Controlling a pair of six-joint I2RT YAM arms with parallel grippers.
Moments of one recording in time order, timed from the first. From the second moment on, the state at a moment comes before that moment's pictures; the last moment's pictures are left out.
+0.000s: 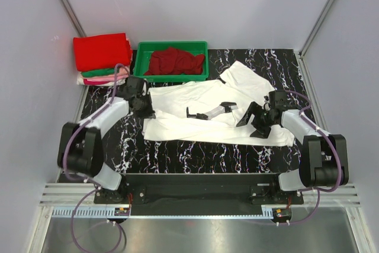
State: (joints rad) left arm -0.23 1.58 1.02 -0.53 0.15 -0.44; right arm 0.04 1.43 0.78 -0.52 -0.43 0.56
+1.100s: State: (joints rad) left arm -0.33 1.41 0.82 -0.52 0.07 -0.54; right arm 0.03 1.36 0.78 -0.57 -0.21 0.61
